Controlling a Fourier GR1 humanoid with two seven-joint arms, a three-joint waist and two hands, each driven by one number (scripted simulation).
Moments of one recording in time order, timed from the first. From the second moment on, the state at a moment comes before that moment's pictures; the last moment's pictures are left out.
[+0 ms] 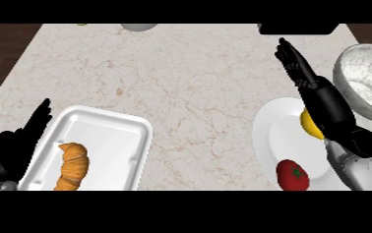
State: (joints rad) left arm 0.07 0.54 -0.07 -1.45 0.14 0.13 0.08; right arm -0.32 -0.55 0.34 -1.65 -0.25 -0.14 -0.15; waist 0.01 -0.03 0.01
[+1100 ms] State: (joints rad) left arm -0.10 0.42 0.00 -1.57 0.14 0.21 0.11; right arm 0.23 -0.88 -0.15 -1.46 -0.16 0.01 -0.55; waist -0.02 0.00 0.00
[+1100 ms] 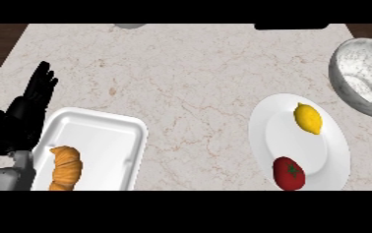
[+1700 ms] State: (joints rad) left arm -0.15 0.38 0.00 -1.52 0.11 0.17 0.11; right arm 0.06 -1.03 -0.19 -1.57 -0.13 0.18 -0.20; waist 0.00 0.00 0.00
